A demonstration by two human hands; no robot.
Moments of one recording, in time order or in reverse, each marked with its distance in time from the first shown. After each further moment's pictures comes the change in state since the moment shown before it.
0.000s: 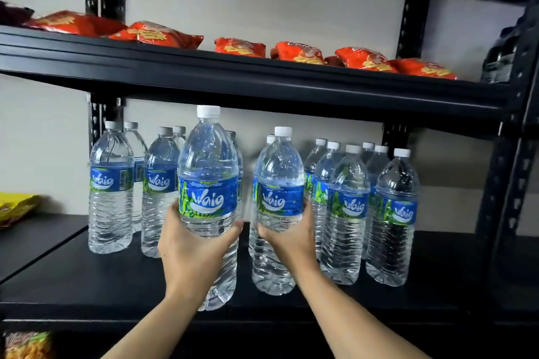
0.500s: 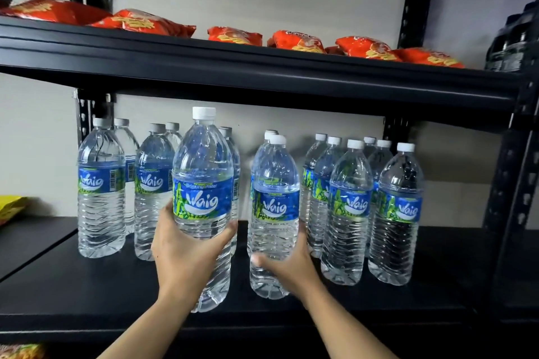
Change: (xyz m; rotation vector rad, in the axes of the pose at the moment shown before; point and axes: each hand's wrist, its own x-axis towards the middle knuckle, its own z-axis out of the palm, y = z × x) left_hand 0.009 -0.008 0.005 -0.007 -0.046 -0.010; right_hand -0.006 0.046 -0.005 -0.073 -0.240 0.098
